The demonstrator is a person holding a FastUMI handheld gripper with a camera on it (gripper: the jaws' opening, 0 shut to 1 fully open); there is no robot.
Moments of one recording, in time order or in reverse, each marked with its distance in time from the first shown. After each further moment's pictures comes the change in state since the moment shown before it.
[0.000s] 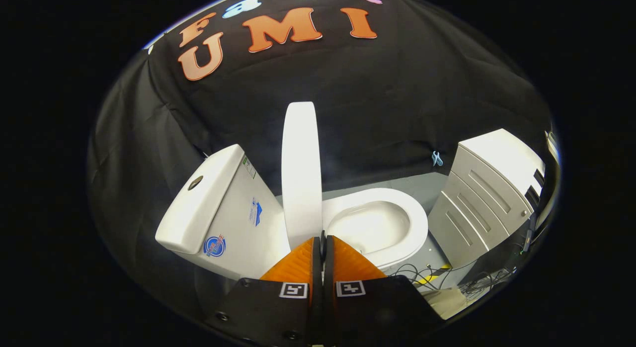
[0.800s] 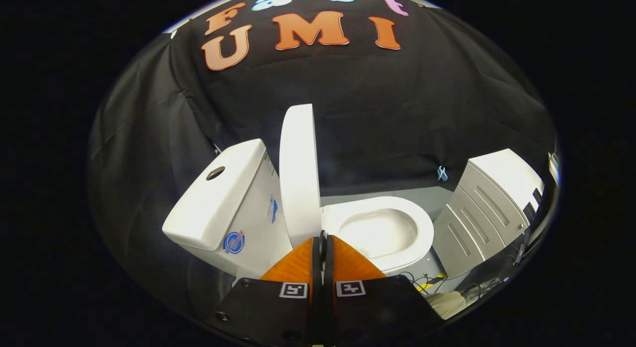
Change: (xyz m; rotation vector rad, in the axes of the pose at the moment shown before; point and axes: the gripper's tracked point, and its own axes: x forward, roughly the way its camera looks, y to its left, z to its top) arm -0.005 0.055 -0.006 -0.115 -0.024 0.010
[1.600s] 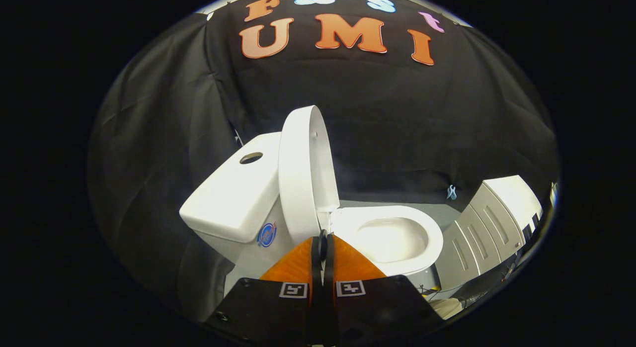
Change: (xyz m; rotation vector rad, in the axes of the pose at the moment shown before) arm 0.000 0.069 -0.015 -0.146 -0.013 0.053
